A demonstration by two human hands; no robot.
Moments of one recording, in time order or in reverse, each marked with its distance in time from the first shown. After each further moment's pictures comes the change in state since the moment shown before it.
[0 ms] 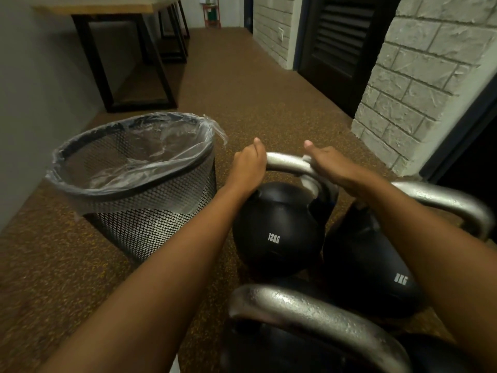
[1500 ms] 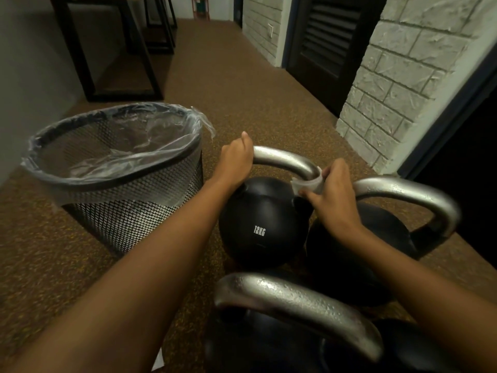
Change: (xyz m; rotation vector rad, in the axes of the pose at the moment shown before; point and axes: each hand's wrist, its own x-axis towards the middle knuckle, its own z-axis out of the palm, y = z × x) left_hand 0.001 -0.002 0.001 -0.024 -0.005 -0.013; right_hand -0.057 0.047 0.031 -0.165 0.553 -0.167
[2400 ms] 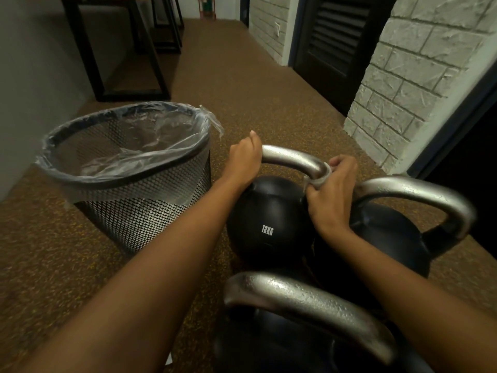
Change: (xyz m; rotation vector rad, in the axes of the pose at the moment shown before) left_hand 0.001 -0.002 0.002 0.003 0.007 -0.009; right_hand 0.001 -0.008 0.032 0.056 0.271 0.046
